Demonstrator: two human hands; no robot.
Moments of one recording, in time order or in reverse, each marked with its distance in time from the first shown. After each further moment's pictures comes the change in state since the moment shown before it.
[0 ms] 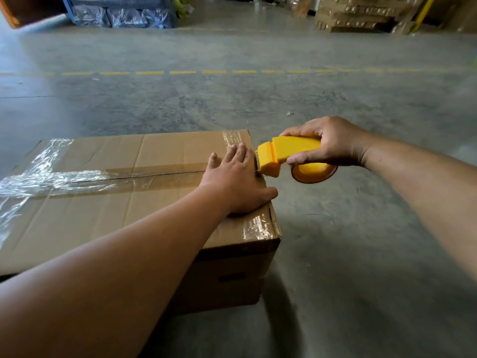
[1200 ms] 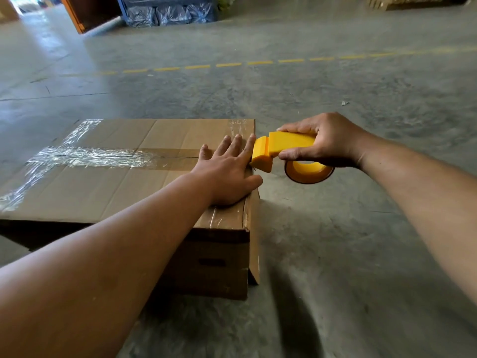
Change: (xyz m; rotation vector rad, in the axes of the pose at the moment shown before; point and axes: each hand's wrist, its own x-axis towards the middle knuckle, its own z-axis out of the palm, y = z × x) left_hand -0.059 -0.153 -0.024 0.046 -0.087 -0.047; right_hand 0.062 -0.116 0.082 0.121 0.043 -0.072
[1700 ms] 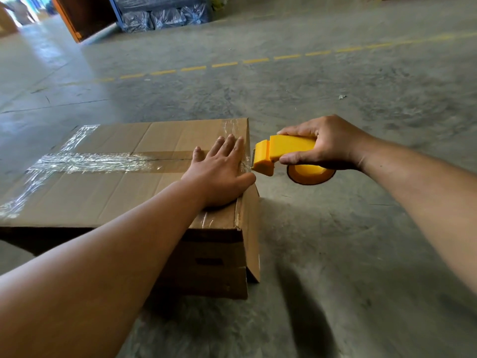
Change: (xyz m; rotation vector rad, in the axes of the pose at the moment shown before) left_hand -0.002 -0.001 0.005 -0.015 0.048 -0.013; right_hand -0.012 0.015 0.003 -0.014 -0.012 0.013
